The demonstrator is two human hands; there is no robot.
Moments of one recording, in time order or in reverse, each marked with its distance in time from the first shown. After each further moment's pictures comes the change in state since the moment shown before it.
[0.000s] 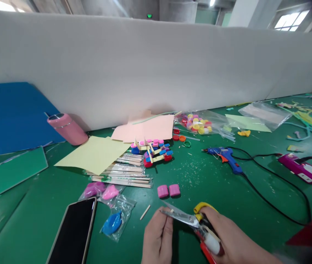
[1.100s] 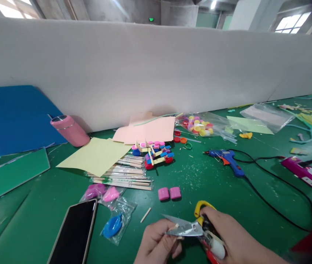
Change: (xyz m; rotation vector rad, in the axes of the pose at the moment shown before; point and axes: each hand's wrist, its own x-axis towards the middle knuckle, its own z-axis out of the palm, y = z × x) left_hand 0.000 -0.010 -0.011 -0.666 -0.340 -0.368; right_hand 0.010 0.013 -0.008 -0.048 -0.065 -0.101
